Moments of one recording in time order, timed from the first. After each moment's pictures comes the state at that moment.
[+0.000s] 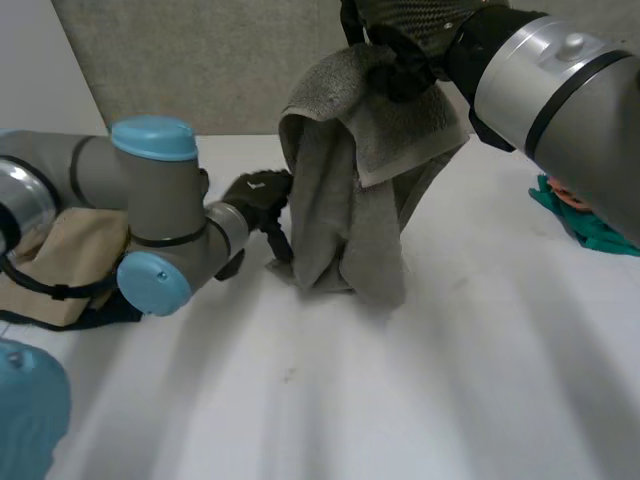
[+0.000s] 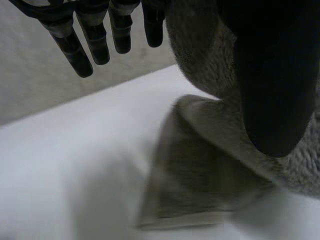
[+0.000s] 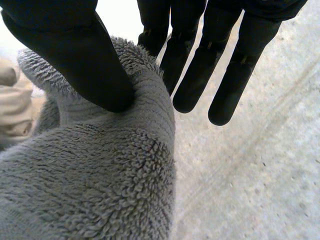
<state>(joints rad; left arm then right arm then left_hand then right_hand) 4.20 -2.44 -0.80 2.92 -1.45 3.18 2.11 -1.28 0.91 0.22 1.25 2.82 0.19 0.21 0.21 0.20 0.06 1.10 1.18 1.18 1.19 0.99</state>
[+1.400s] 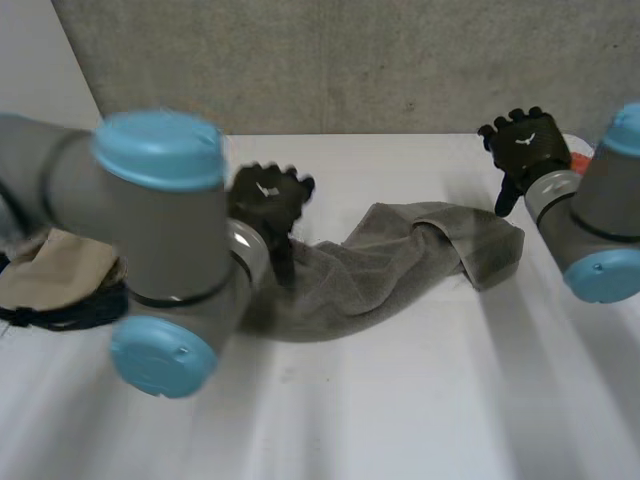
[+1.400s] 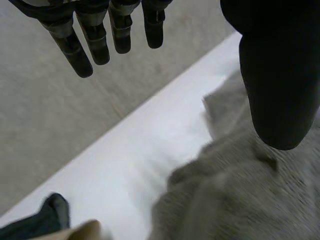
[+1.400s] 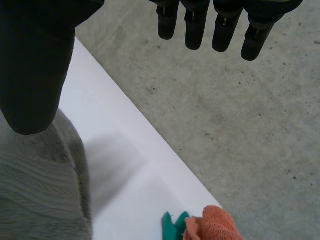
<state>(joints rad) 4.00 -2.09 -1.12 2.97 -1.77 3.41 1.83 -0.95 1.13 -0.12 1.51 2.61 0.20 0.20 0.21 0.20 0.05 0.22 0.21 0.21 0.21 0.05</state>
